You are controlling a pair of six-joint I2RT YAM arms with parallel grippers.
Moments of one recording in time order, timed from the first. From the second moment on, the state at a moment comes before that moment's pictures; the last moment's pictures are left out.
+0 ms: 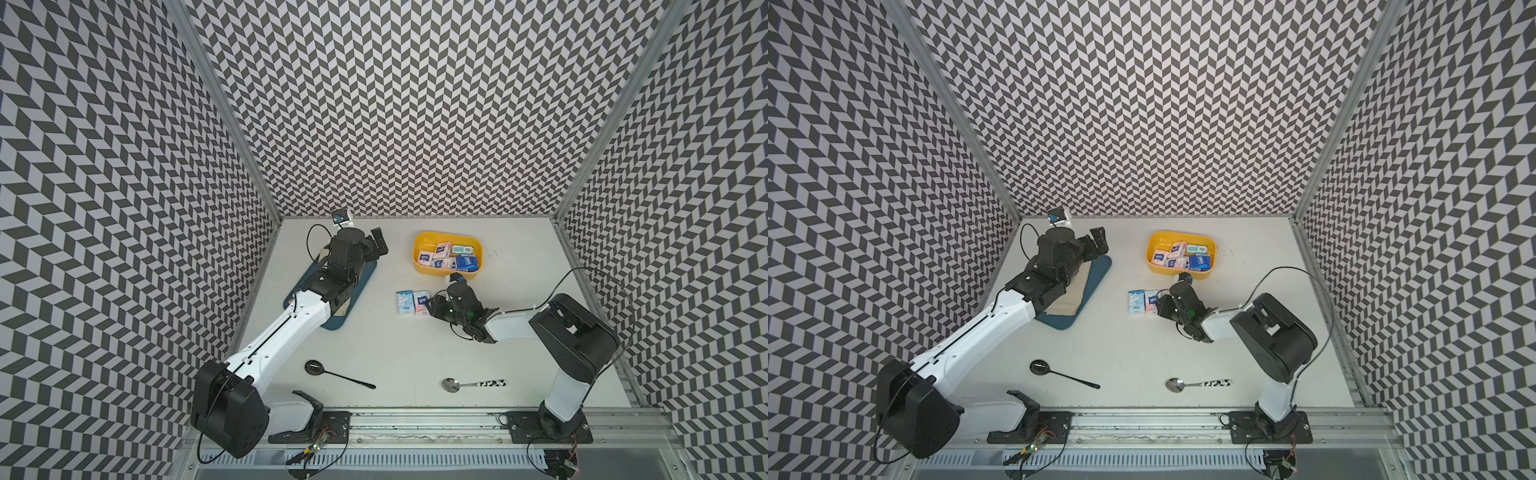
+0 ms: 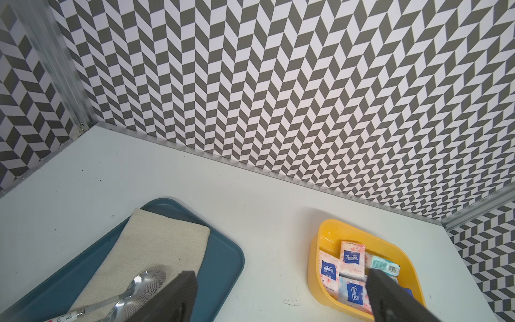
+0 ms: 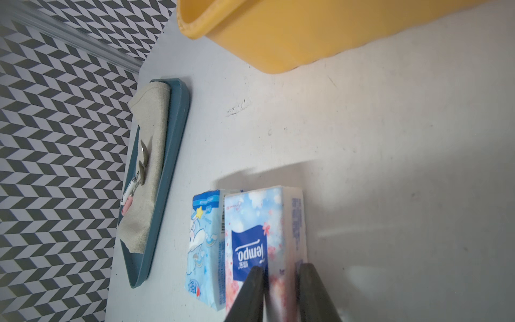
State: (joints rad) left arm -0.48 1.30 1.10 -0.14 -0.36 -0.49; right arm 0.67 1.80 0.72 0.43 -0.06 0.91
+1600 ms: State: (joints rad) left arm -0.48 1.34 1.13 -0.15 -0.36 -0.47; right arm 0.45 1.96 1.47 -0.31 0.10 0.32
